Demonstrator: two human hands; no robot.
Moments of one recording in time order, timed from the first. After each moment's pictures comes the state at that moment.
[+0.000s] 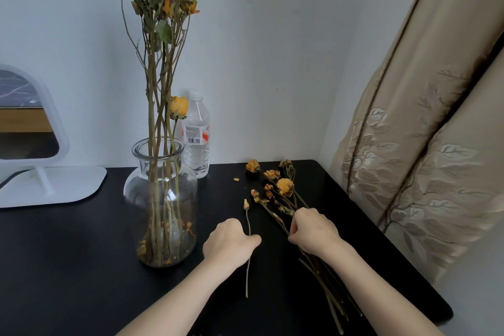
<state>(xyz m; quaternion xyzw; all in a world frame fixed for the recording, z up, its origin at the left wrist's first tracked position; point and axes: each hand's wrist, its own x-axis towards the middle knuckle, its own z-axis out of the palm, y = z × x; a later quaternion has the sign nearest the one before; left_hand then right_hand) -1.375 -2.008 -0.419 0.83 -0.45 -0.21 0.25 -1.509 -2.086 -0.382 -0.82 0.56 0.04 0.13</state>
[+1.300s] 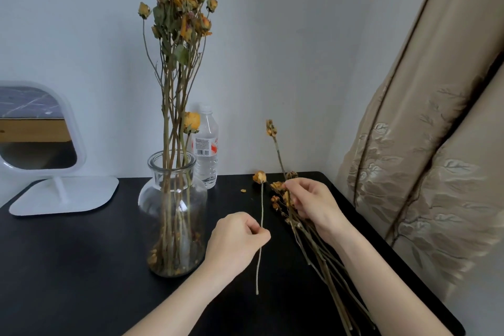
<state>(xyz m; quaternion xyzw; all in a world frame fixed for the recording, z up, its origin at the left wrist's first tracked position) -1.373 -1.982 -0.382 0.72 -0.52 -0.15 0.44 -1.499 -2.083 -0.336 -0.69 0.38 -0.37 0.50</state>
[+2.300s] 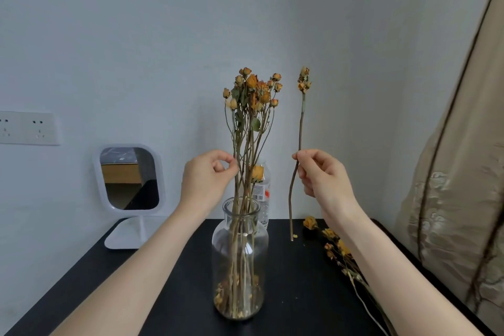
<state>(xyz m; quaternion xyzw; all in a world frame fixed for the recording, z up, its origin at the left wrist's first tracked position) -1.250 -1.938 -0.239 0.66 -0.47 0.12 0.58 -1.420 -2.021 -0.228 -0.66 0.21 -0.51 0.51</state>
